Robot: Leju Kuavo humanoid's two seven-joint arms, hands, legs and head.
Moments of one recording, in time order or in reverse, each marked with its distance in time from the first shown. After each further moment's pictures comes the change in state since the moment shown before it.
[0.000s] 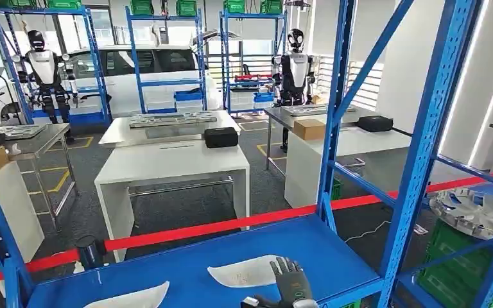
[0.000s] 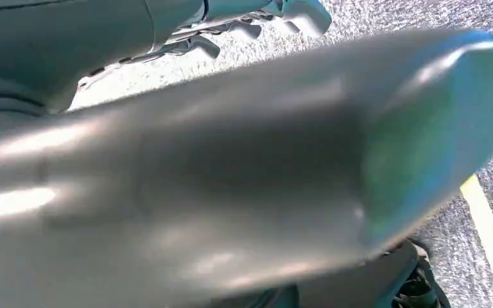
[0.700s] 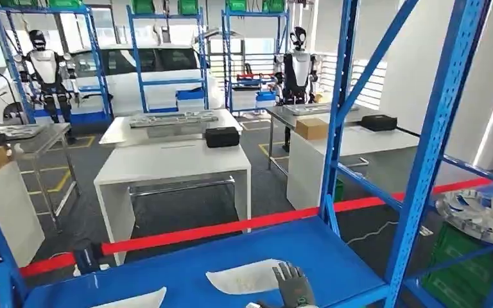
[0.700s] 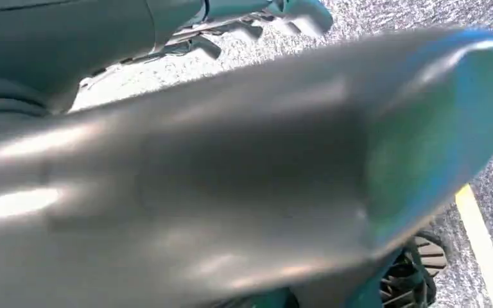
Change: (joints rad) left arm 0.002 -0.005 0.002 0.000 -0.010 -0.008 0.002; right arm 0.021 0.002 -0.001 0.005 0.000 -0.004 -0.001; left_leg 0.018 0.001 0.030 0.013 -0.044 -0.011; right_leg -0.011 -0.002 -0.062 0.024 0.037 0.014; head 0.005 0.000
